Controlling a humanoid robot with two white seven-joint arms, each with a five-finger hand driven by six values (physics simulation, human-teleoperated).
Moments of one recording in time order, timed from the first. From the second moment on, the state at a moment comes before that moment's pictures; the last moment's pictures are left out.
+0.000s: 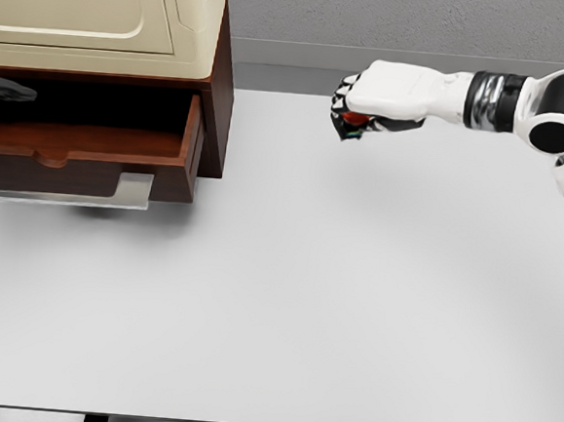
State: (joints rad) left arm -0.72 1.56 -0.81 -1.73 0.74 -0.45 -0.61; right arm -0.97 -0.55 0.73 -1.30 0.46 -0.61 0.61
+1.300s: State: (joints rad) left arm -0.72 1.56 -0.81 -1.72 0.74 -0.45 -0.61; right arm -1.22 -0.30 0.91 -1.38 0.44 -0.61 0.61
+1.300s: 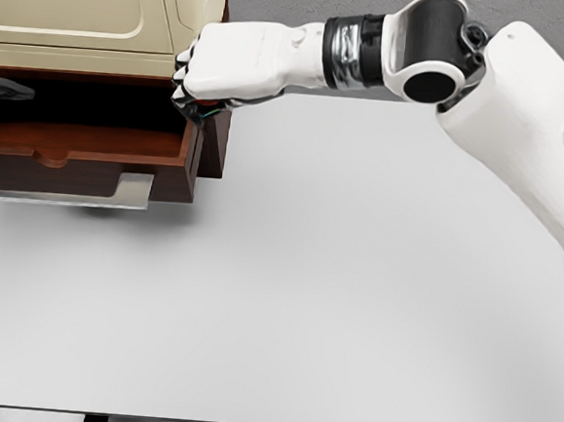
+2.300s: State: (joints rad) left arm -0.72 1.56 -0.81 -1.72 0.74 -0.45 -0.61; right arm -1.33 -0.01 0.97 -1.10 0.45 -0.61 0.61
